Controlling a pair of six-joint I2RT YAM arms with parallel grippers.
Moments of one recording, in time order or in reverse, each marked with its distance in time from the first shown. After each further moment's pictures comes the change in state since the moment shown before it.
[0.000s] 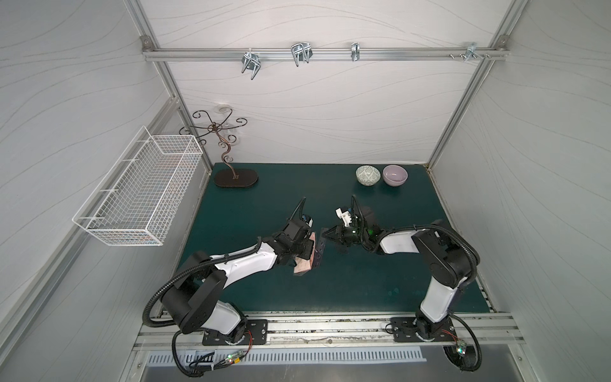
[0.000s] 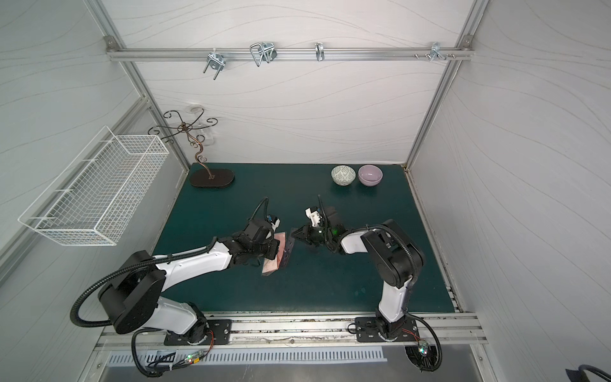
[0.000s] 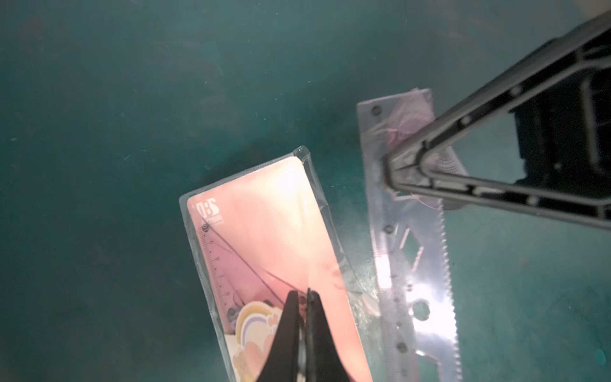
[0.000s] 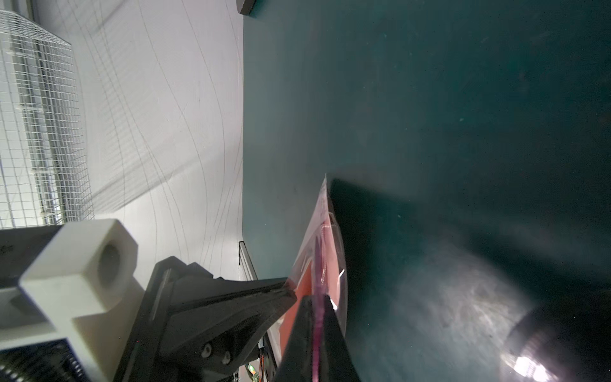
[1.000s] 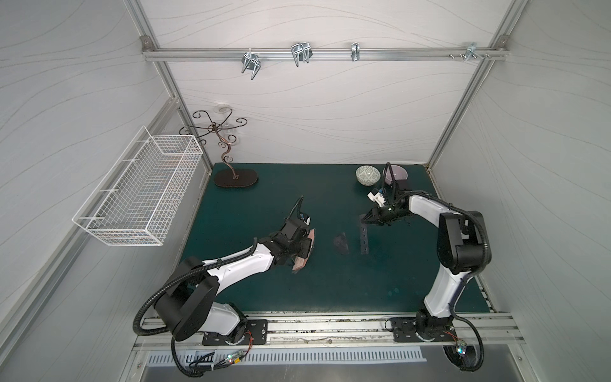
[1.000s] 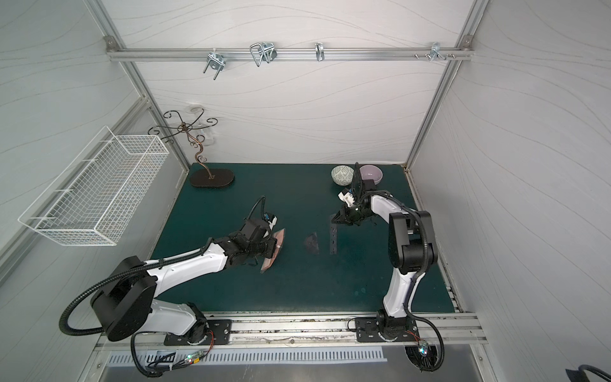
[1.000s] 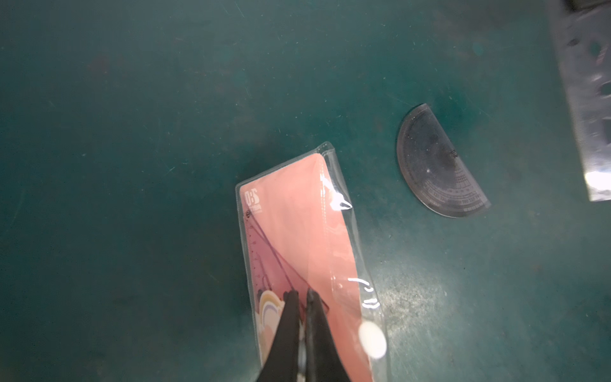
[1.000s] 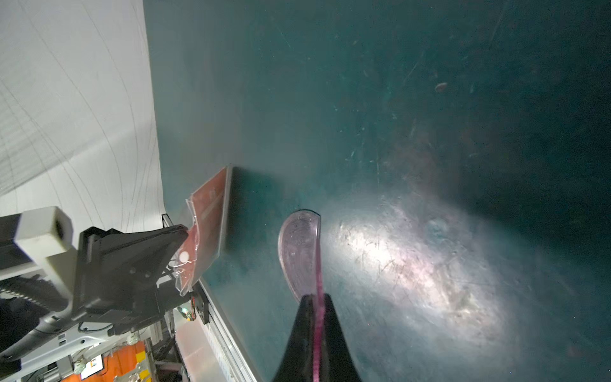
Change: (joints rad) left arm 0.000 -0.058 -0.003 -0.026 -0.058 0.031; right arm -0.425 0.092 0.517 -1.192 -0.085 -0.888
